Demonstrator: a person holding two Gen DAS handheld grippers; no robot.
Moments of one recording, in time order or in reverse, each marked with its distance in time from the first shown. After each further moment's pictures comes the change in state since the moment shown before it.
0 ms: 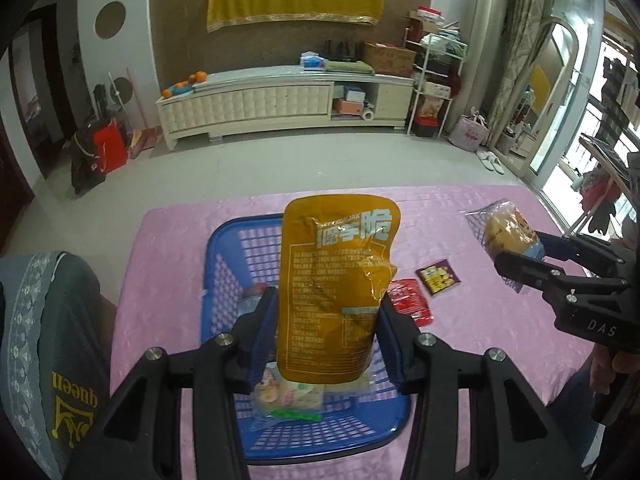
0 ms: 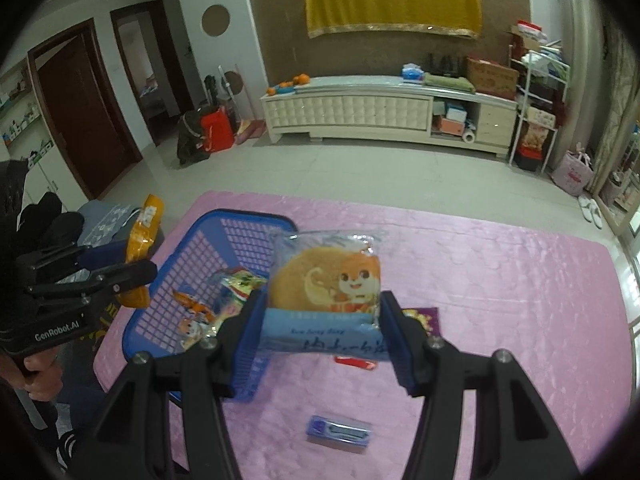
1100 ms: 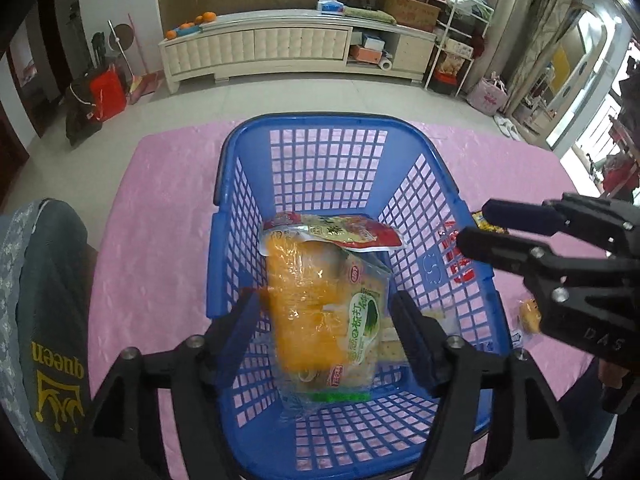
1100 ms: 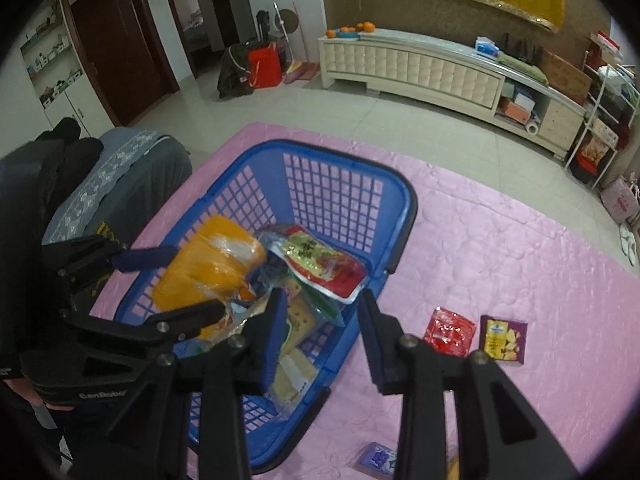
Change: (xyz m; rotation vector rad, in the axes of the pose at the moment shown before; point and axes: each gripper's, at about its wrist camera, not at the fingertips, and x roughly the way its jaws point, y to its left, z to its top) left arm 0.080 0.049 -0.040 -0.057 0.178 -0.017; right arm 0.094 0.072 -0.005 -0.162 0.185 0.090
